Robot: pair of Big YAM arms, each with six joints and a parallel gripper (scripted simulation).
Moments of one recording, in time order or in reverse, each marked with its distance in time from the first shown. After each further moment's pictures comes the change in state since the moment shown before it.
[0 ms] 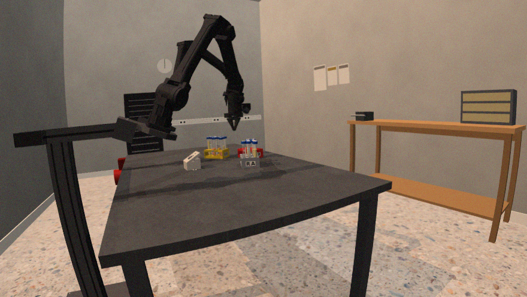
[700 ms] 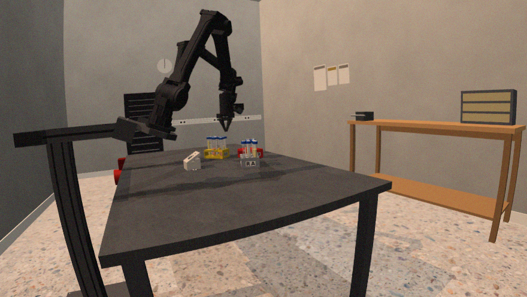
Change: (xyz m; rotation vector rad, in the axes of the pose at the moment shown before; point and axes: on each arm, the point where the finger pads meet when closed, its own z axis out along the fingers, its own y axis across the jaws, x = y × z) left arm 0.000 0.000 0.000 0.000 0.000 0.000; right arm 0.055 -0.004 0.000 -0.001 0.004 0.106
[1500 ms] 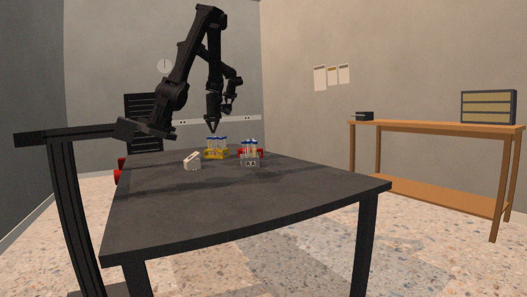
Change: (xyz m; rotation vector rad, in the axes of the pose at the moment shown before) left arm 0.000 0.000 0.000 0.000 0.000 0.000; right arm 0.081 -0.016 0.001 0.000 -0.001 0.013
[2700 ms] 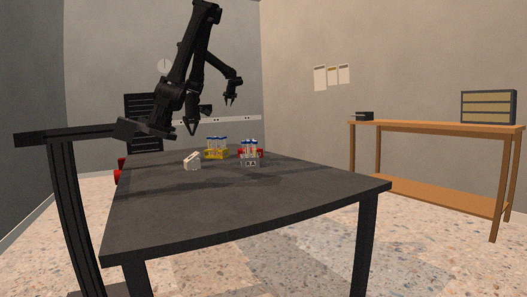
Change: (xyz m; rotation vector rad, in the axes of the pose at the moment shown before) left arm 0.000 0.000 0.000 0.000 0.000 0.000; right arm 0.122 -0.028 0.001 0.000 -0.001 -0.003
